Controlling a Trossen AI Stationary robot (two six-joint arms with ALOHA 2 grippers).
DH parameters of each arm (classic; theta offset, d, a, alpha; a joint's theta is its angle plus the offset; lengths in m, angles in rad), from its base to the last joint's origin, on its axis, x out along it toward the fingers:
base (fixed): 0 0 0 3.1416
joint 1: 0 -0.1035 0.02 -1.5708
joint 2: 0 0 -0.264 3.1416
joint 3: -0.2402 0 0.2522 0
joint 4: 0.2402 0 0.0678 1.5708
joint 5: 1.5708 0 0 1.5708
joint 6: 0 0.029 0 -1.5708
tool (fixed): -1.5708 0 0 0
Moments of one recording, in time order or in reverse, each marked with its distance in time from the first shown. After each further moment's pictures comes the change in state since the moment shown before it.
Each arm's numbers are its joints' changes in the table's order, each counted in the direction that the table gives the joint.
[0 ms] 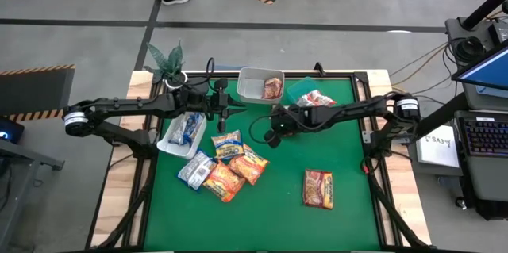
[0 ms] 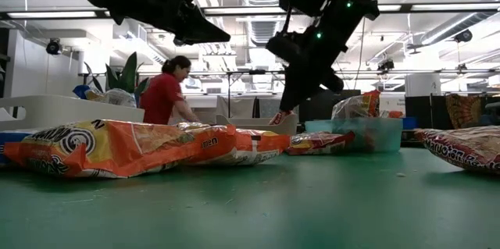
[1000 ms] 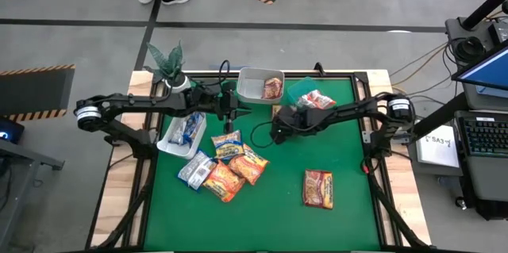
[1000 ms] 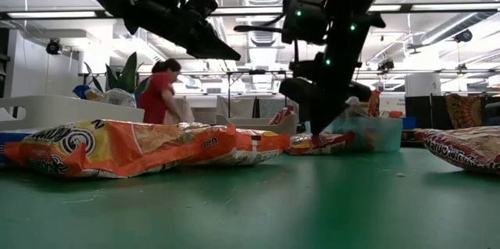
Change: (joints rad) left arm 0.000 -0.145 -0.055 0.007 -0.001 0.007; right arm 0.000 -0.075 -0.001 0.229 -0.197 0.211
